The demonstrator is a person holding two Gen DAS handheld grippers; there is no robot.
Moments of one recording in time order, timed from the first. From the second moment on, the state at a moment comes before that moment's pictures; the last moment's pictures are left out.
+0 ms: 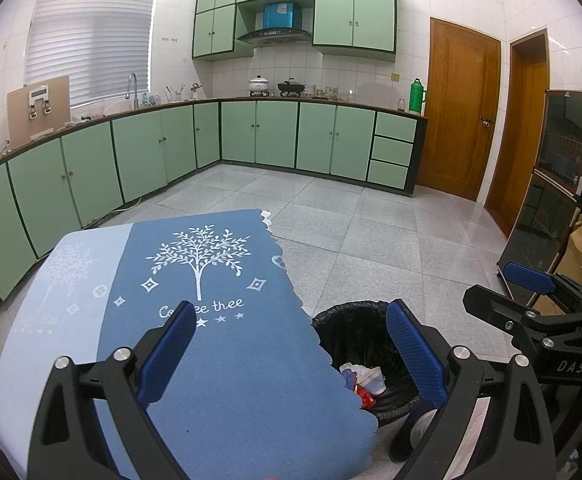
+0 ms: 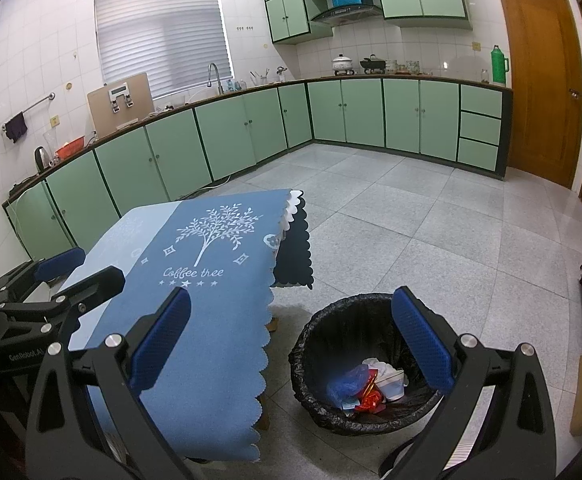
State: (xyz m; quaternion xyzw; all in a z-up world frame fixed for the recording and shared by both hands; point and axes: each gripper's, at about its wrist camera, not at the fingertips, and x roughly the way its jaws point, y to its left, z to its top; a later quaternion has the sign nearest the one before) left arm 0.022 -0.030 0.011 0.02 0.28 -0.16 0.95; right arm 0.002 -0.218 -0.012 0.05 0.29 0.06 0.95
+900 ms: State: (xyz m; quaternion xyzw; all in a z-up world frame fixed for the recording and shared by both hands) left arm 0.023 -0.027 0.011 0.02 0.28 -0.15 0.95; right arm 0.002 -0.216 -0.014 0.05 0.29 0.06 0.95
